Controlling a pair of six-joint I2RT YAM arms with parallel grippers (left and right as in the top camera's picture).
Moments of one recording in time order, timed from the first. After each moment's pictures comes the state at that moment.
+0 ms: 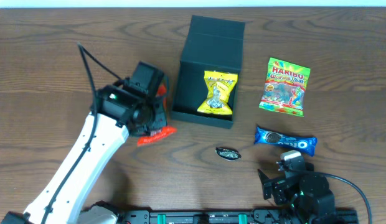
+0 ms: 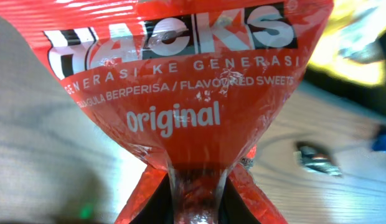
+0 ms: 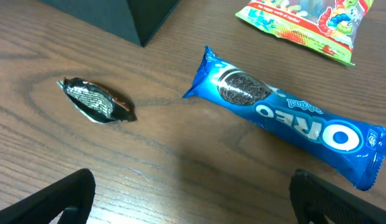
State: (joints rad) left arm -0.45 1.40 1.33 -1.23 0.02 -0.62; right arm 0.35 0.01 0.35 -1.06 0.04 0.04
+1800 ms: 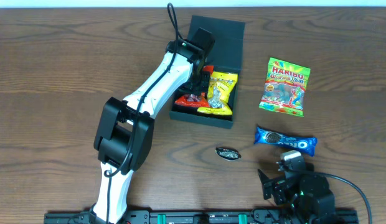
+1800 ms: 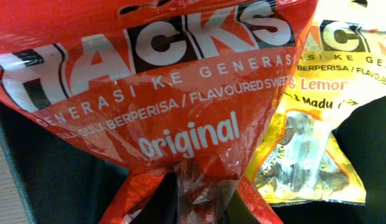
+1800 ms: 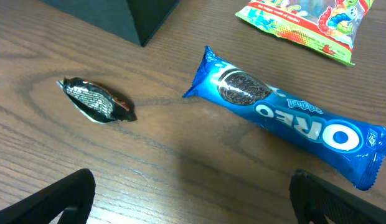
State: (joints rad) left arm -0.53 2.18 1.84 -1.09 0.09 -0.36; right arm 0.35 0.01 0.35 -1.06 0.04 0.04
